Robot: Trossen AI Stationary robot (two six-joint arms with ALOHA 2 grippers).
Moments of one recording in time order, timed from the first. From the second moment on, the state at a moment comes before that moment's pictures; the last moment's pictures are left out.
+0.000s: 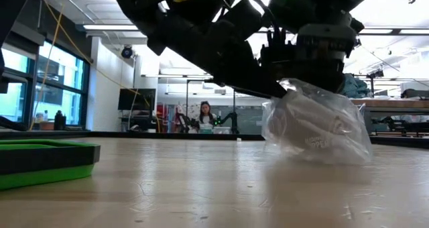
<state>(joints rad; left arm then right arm) -0.08 1.98 1.15 0.29 0.15 0.17 0.13 1.72 0.92 -0.32 -0.26 0.51</state>
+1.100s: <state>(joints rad) -0.09 2.13 1.16 0.51 0.18 0.13 0.14 1.72 0.91 -0.37 -0.19 0.49</state>
